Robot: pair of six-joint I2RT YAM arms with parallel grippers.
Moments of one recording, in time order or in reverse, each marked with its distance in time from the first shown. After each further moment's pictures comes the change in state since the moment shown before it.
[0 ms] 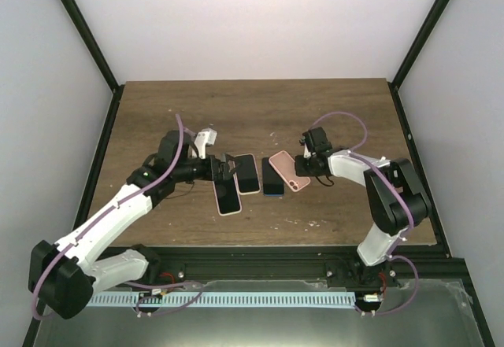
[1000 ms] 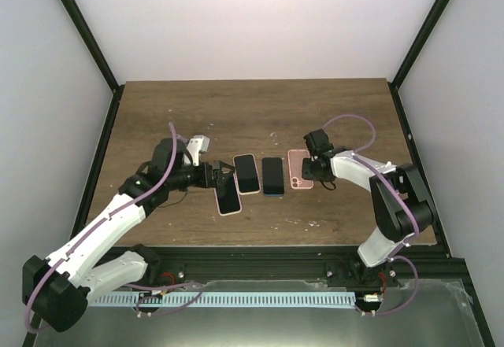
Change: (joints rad) left arm 0.001 -0.109 -0.049 -0.101 -0.092 0.050; right arm 0.006 -0.023 0.006 -0.155 0.175 0.122
